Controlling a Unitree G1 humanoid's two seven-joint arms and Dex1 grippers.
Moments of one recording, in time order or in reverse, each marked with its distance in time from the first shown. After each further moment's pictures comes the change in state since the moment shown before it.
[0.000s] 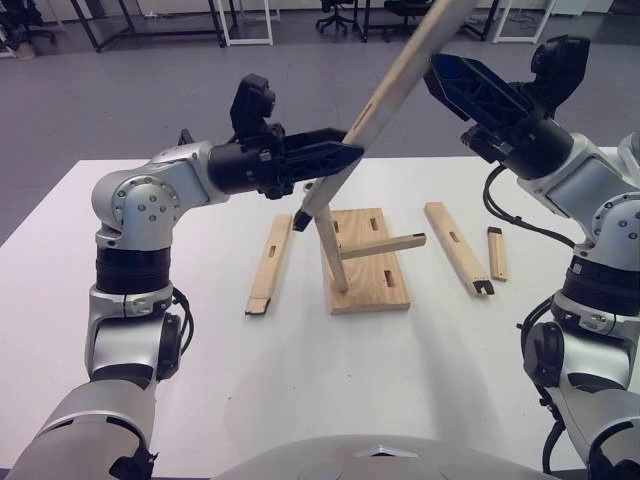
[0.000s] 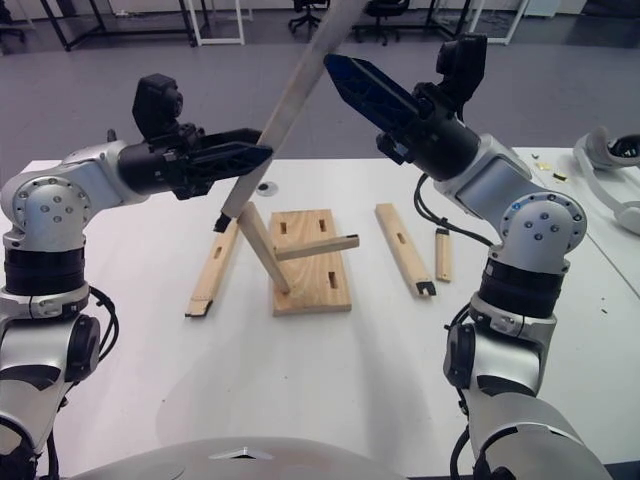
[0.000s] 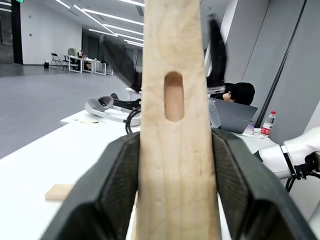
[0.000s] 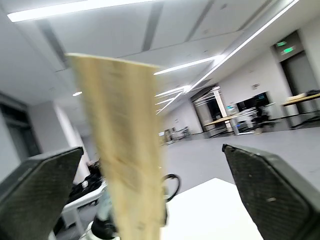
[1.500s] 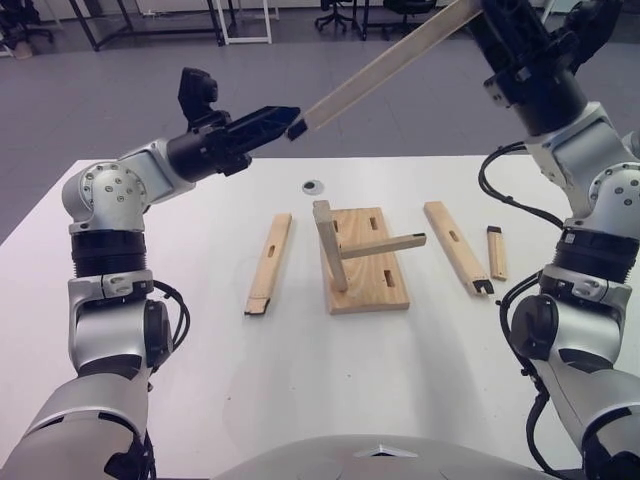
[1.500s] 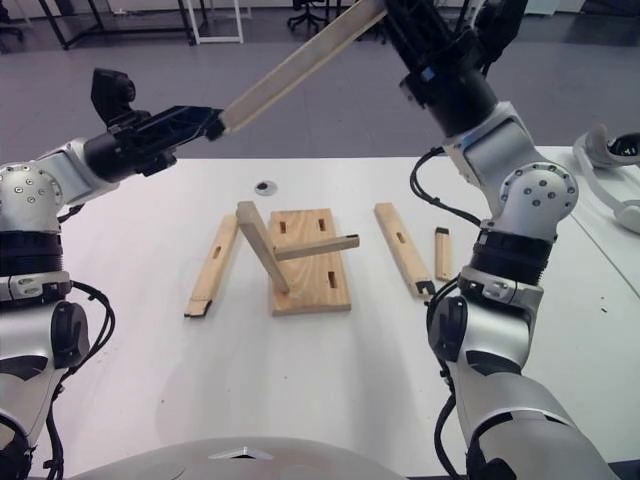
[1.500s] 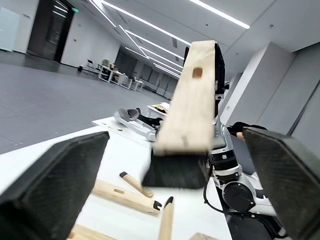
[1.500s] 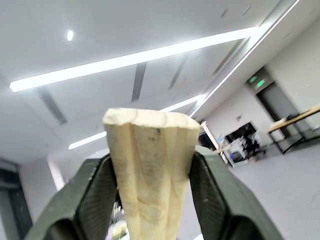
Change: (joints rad) left arm -0.056 0.057 0.179 0.334 0.044 0.020 -0.040; right arm -0.191 0.056 -0.100 0.337 -0.028 -0.181 -0.147
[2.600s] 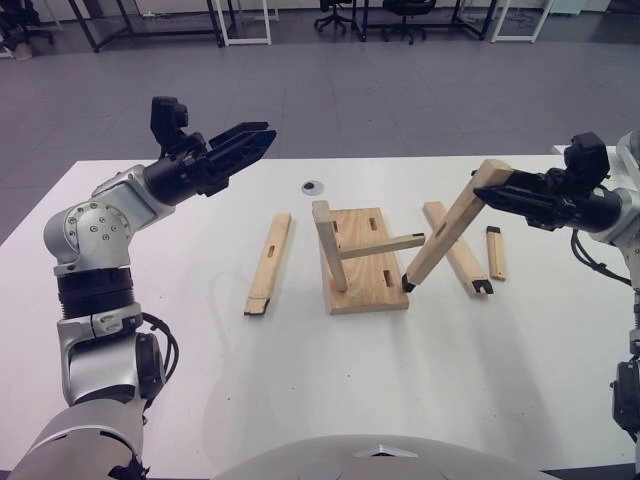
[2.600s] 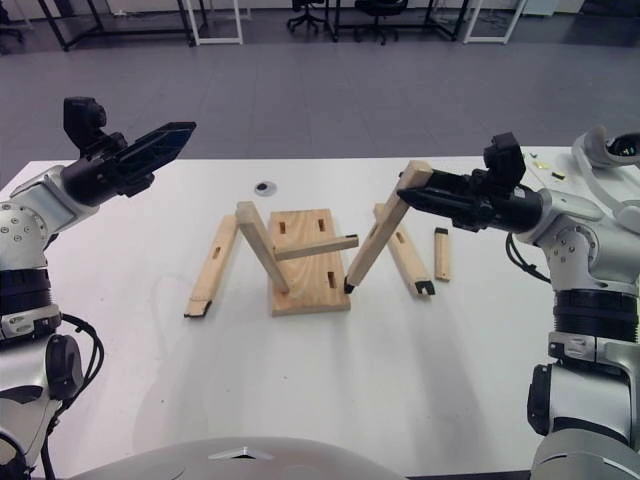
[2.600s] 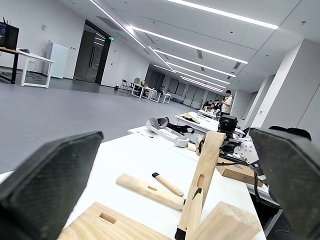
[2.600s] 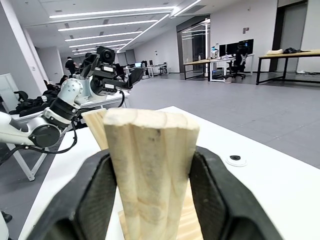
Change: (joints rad) left arm 0.191 0.010 0.070 -0.177 0.023 -0.079 0.026; right arm 0.404 -0.396 0.217 0.023 -0.609 -0.200 1.000
